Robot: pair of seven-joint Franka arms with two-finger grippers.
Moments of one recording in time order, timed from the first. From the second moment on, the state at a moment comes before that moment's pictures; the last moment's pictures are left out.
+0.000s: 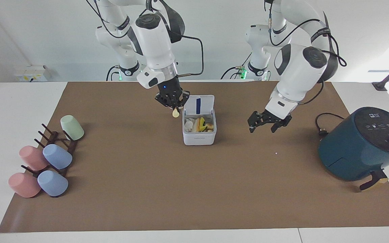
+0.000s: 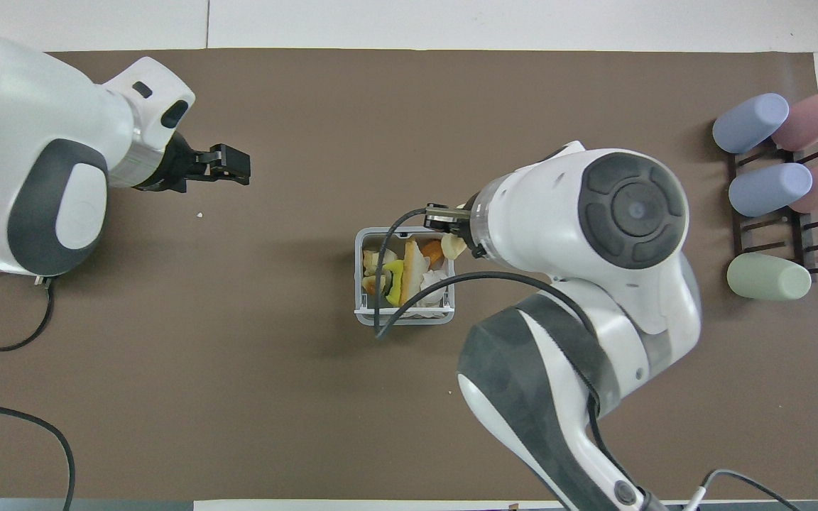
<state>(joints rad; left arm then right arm) -0.19 0.19 -0.05 -1.69 -0.14 1.95 -0.17 0.12 0.13 0.43 -1.79 0.06 2.16 0.69</state>
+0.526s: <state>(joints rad) -0.03 0.07 -0.05 -1.65 -0.06 1.68 0.05 0.24 0.19 0.43 -1.84 0.06 2.27 0.78</state>
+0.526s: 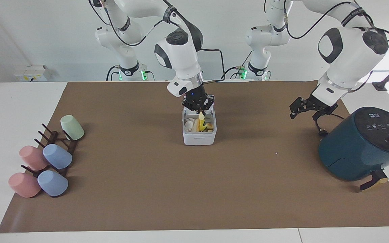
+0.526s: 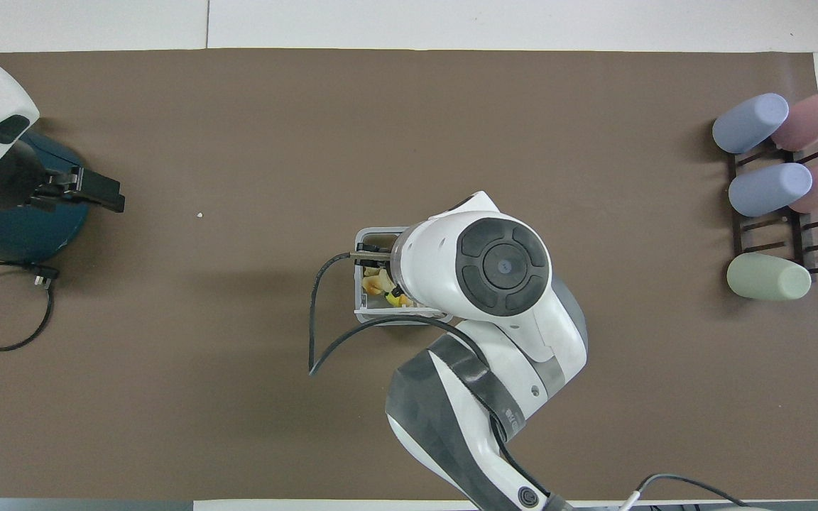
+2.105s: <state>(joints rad) -0.03 -0.01 -0.08 -1.65 -0.01 1.64 0.04 0.06 0.05 0.39 -1.84 0.04 2.11 0.60</state>
